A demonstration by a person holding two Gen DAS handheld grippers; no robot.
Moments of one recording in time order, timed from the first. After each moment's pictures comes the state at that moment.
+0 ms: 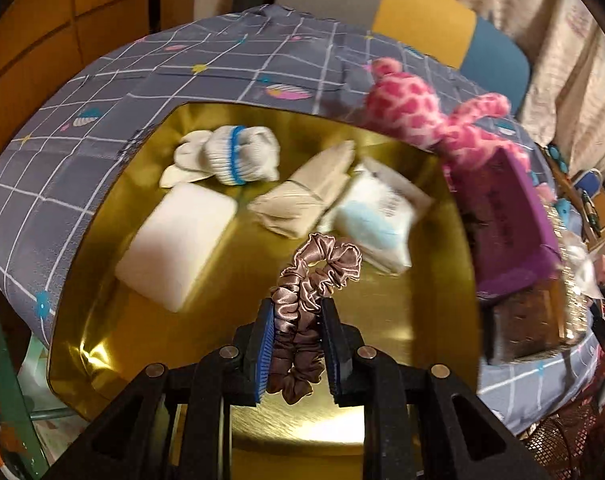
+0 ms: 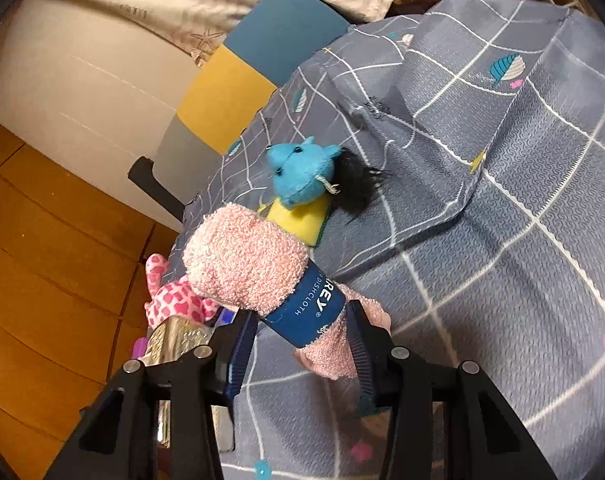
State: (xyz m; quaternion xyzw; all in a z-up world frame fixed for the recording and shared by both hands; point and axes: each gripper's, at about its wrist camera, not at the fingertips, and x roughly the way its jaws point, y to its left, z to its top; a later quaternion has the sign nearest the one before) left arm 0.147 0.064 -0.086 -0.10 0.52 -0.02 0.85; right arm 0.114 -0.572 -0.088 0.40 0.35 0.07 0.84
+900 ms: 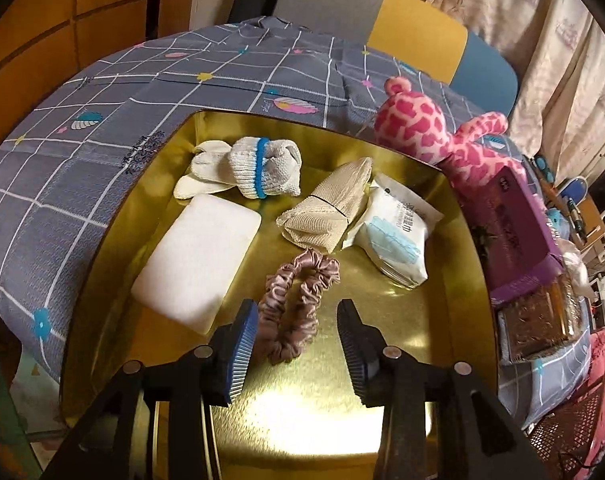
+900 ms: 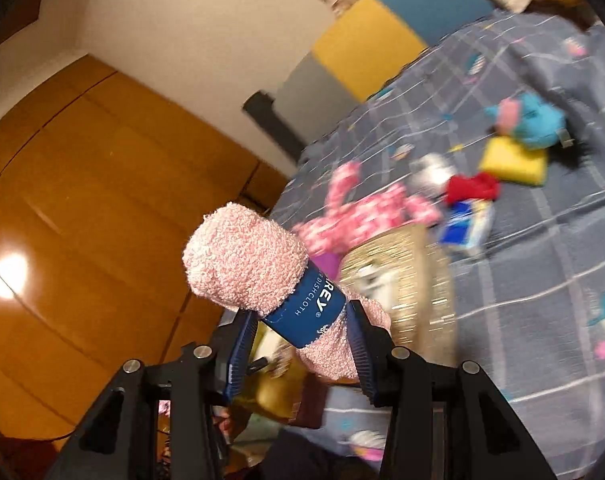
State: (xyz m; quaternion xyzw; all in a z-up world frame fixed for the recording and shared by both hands) left arm 0.136 0.093 -0.087 -0.12 0.49 -0.05 0.86; right arm 0.084 -0.372 0.022 0.36 0.34 0.26 0.83
